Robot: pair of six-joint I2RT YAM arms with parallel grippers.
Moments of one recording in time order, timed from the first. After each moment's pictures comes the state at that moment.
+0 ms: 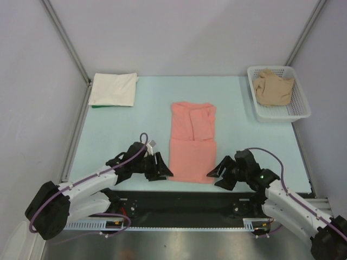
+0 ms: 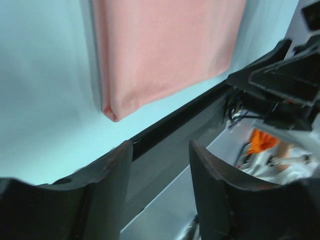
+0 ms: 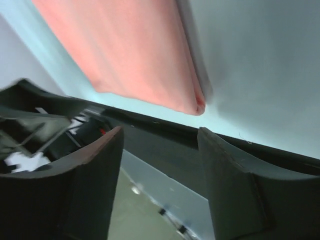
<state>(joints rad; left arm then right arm) -0.69 1.02 0.42 -0.21 0.43 -0.95 0.54 0.74 0.31 -0.49 -0.35 1.21</state>
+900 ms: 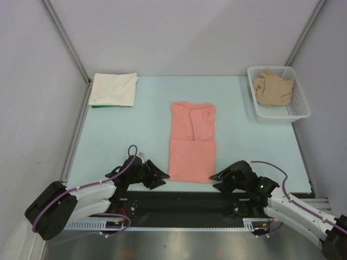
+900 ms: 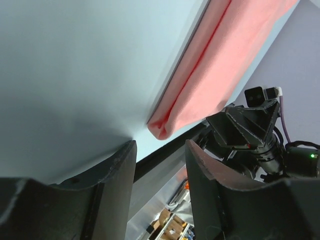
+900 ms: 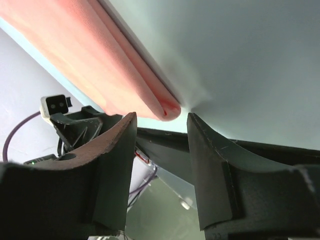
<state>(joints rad) -0.69 1.01 0.08 0.23 0.33 -1.46 0.76 0.56 0.14 -0.44 -0.05 1.72</state>
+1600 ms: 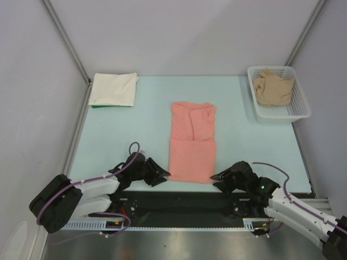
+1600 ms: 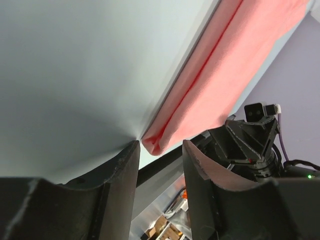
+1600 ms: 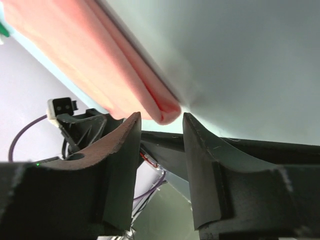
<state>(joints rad) -0.69 1.11 0.14 0.22 0.29 -1.47 0.78 0.53 0.14 -0.45 -0.01 1.78</state>
